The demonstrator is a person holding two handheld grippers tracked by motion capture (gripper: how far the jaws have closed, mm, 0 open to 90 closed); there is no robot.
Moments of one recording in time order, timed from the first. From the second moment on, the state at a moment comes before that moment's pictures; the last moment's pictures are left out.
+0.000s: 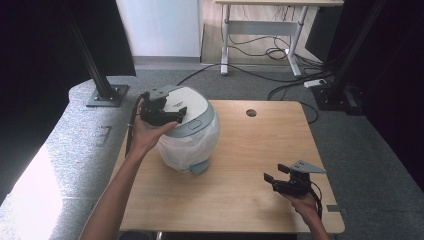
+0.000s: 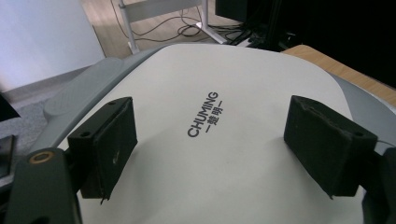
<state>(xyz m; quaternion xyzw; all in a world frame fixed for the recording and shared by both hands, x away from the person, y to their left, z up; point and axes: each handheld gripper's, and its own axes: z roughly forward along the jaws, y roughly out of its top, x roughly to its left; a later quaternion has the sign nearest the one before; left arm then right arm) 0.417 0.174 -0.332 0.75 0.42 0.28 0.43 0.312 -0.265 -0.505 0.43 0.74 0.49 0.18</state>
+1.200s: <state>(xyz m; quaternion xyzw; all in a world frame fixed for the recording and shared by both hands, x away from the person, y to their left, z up) 0.355 0.207 -0.348 0.75 0.37 0.23 0.51 0.312 -0.277 -0.501 0.44 0.73 0.49 0.19</state>
